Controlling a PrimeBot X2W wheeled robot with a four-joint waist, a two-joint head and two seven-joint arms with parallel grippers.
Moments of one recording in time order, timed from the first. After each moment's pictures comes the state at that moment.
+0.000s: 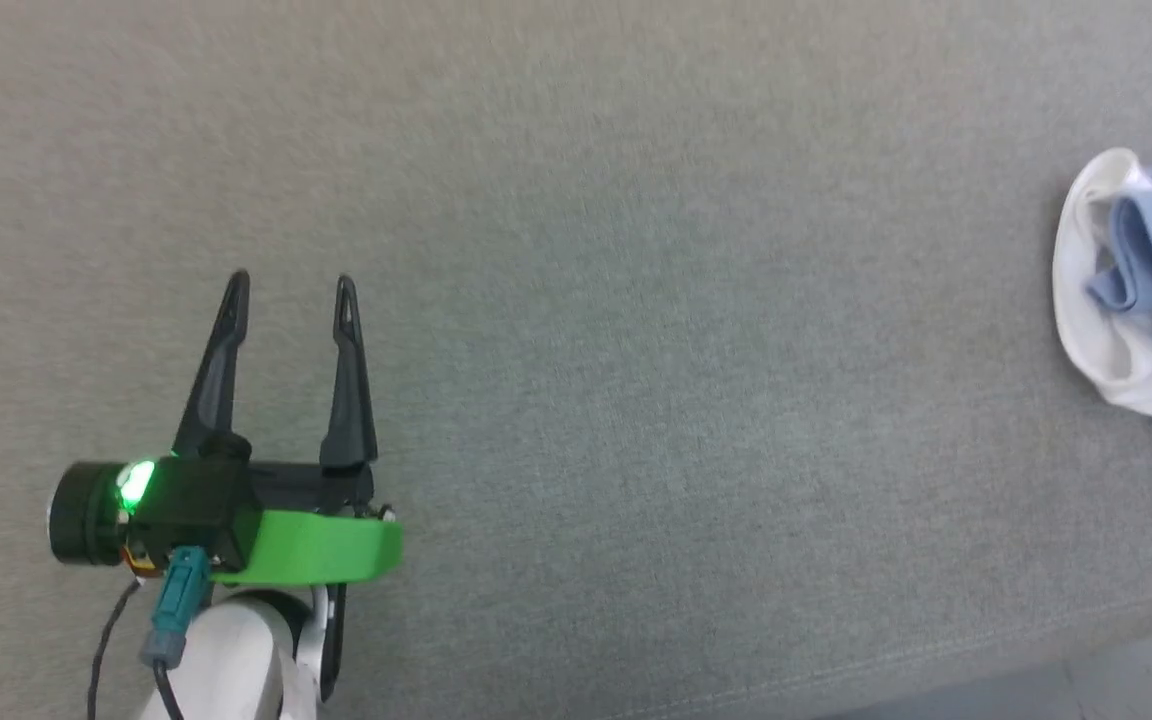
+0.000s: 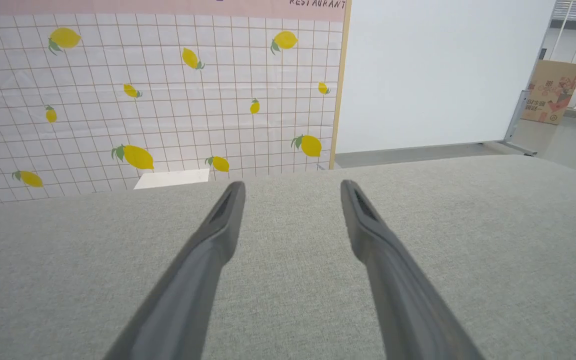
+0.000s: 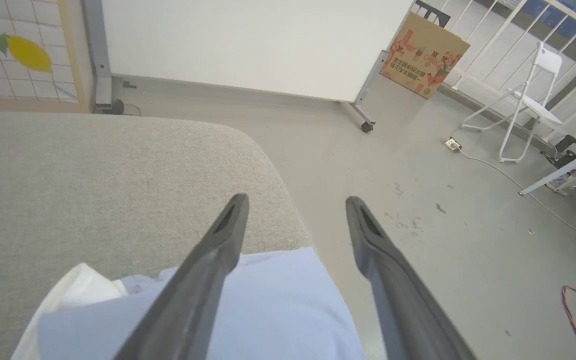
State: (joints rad) left arm -0.16 0.26 -0.27 -0.21 -0.18 0.24 -0.24; right arm -0.89 -0.58 -0.14 1.04 0.12 0.13 -0.23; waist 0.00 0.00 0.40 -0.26
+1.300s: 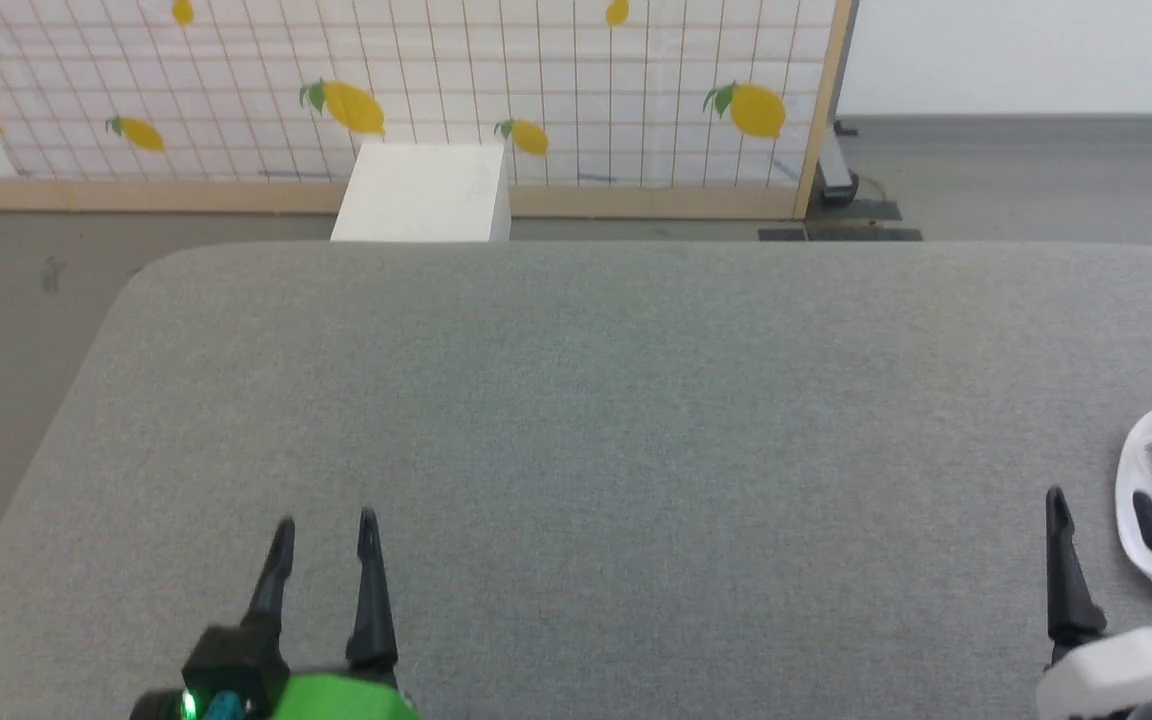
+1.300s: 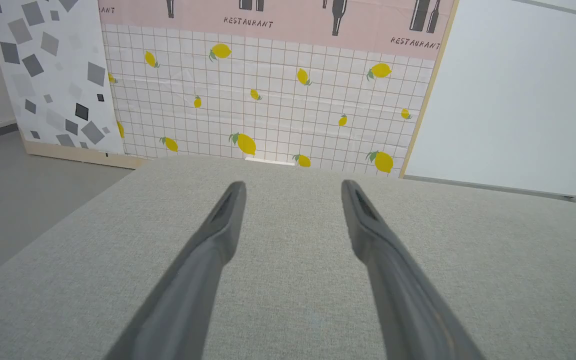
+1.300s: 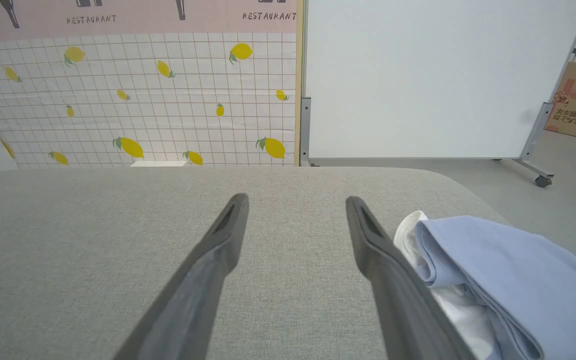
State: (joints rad) left arm 0.12 0.13 -0.19 -0.04 -0.26 0.16 -0.26; right arm 0.11 -0.05 -0.24 -0.01 0.04 0.13 -0.08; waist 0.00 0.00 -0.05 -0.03
